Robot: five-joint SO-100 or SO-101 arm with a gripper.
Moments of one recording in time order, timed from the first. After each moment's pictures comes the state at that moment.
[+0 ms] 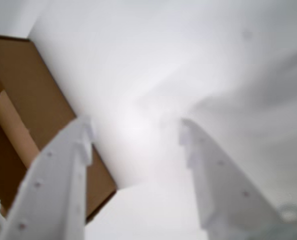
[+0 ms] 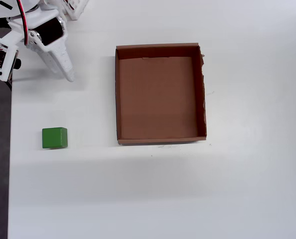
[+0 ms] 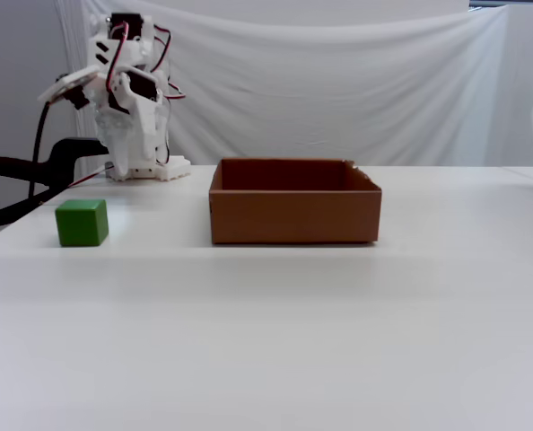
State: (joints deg) arm 2.7 182.4 170.2 69.3 -42.4
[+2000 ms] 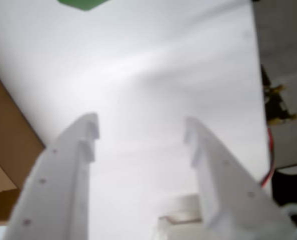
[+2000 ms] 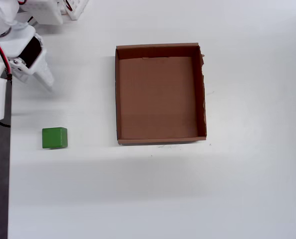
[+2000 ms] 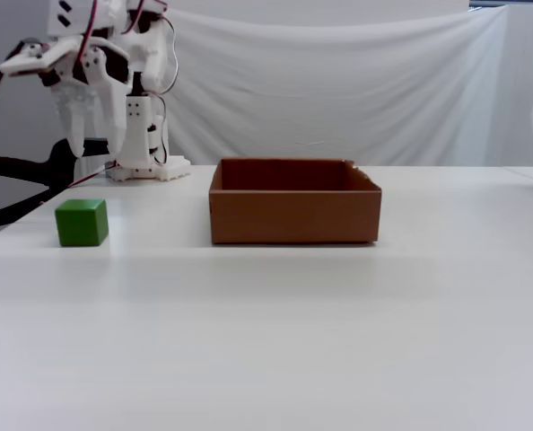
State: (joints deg) arm 12.0 134.9 139.2 52.1 -71.4
